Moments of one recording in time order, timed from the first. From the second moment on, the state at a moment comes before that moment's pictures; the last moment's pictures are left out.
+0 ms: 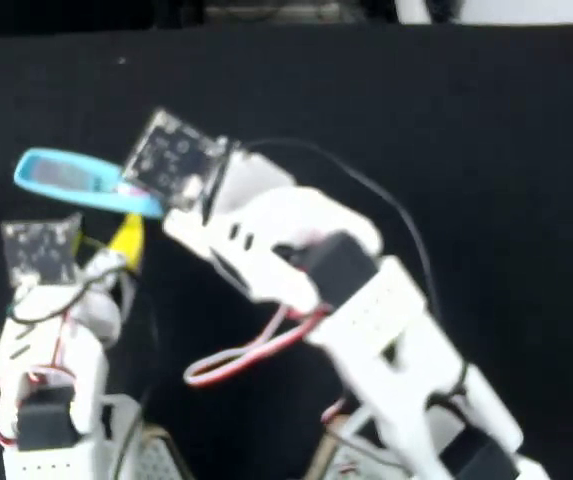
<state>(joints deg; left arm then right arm) -10.8 -97.4 69.8 50.9 -3.8 -41.0 -28.6 11.8 52.6 27.1</state>
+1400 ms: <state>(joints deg) -2.7 -91.3 83.0 23.3 11.5 -36.4 -28.6 14.2 45.7 27.2</state>
